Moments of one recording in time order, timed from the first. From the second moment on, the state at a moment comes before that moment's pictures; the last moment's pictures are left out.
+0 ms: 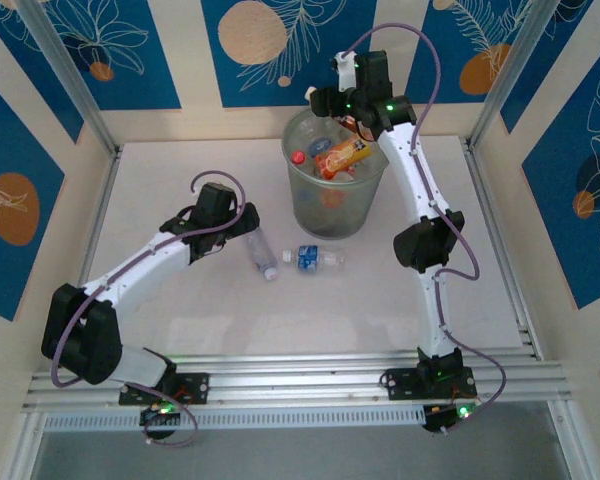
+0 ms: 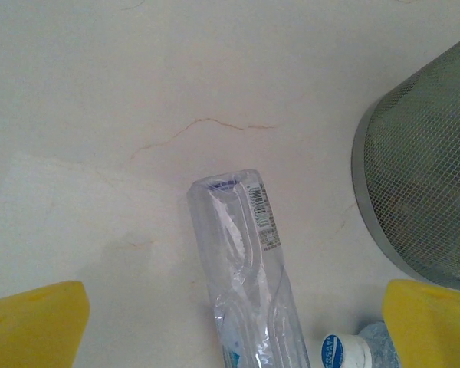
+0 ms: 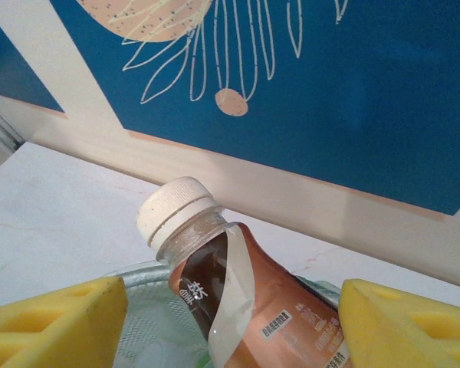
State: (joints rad) left arm -0.47 1.41 1.02 -0.43 -0.18 -0.70; right arm 0.31 2.33 2.70 -0.84 -0.18 0.05
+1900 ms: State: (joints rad) left arm -0.47 1.42 1.04 -0.44 -0.18 -0.73; right arm 0.40 2.11 2.60 -1.02 -0.02 -0.04
